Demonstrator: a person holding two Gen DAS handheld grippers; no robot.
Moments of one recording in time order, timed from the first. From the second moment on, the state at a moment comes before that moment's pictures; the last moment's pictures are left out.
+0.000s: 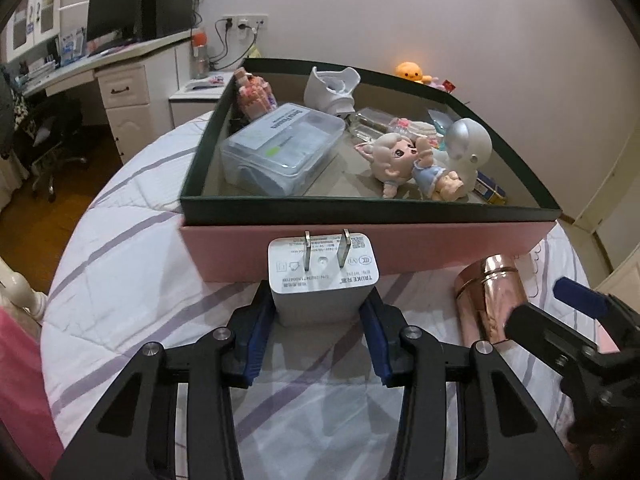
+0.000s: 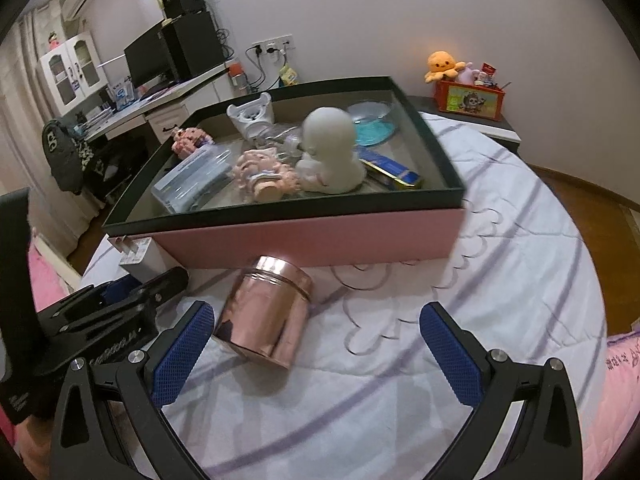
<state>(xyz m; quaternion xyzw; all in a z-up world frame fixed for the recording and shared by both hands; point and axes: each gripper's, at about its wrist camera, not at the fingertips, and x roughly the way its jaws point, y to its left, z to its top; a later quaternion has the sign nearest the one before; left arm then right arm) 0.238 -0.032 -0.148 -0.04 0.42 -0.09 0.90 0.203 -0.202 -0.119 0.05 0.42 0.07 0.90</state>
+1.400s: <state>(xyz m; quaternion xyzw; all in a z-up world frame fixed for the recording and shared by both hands) 0.232 -0.015 -0.051 -0.03 0.32 -0.11 0.94 0.231 -0.199 -0.043 0.02 0.34 0.12 0.93</state>
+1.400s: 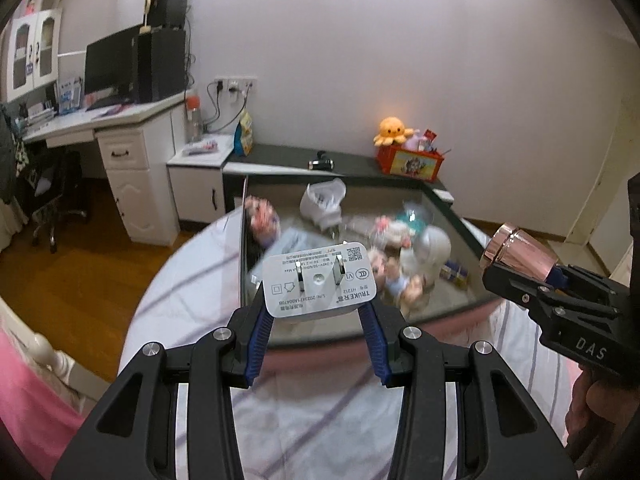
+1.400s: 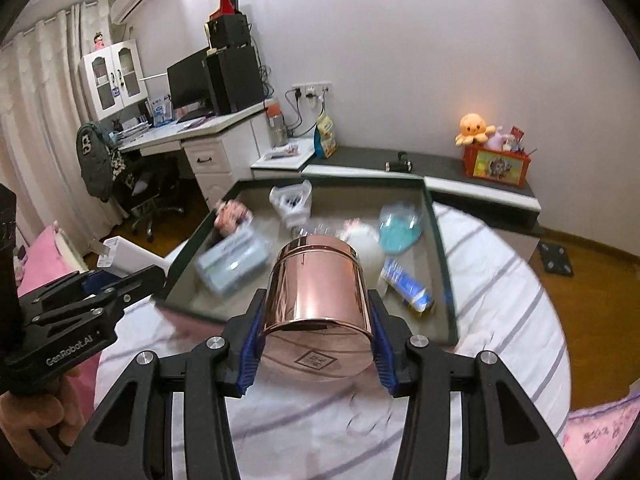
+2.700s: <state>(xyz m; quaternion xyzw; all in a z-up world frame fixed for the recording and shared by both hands) 0.302 -0.027 -0.053 -0.03 0.31 -0.07 0.95 0.312 -0.231 -0.056 0.04 0.35 0.07 0.93</state>
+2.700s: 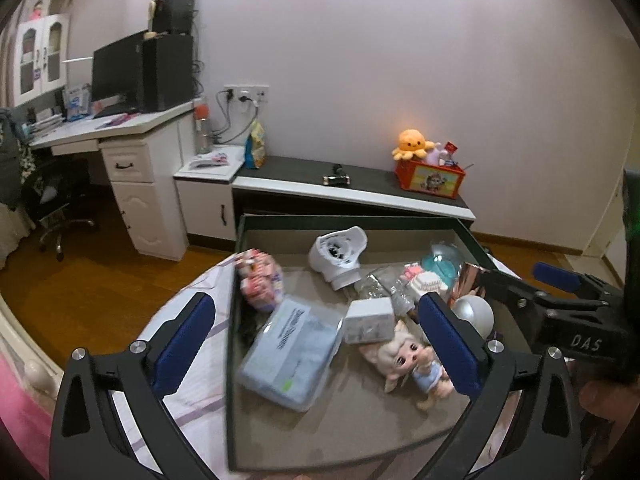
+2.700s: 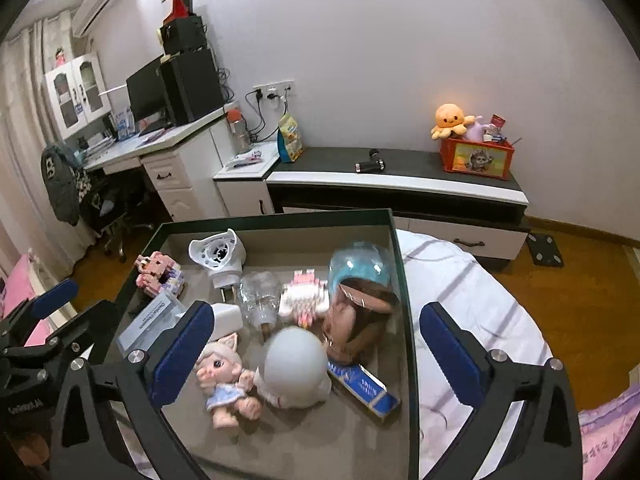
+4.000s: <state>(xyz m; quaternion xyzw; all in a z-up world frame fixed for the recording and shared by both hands) 0.054 0.000 -0.004 -0.04 0.23 -0.03 0.97 0.052 -0.206 0.017 0.02 0.23 0.04 0.97</state>
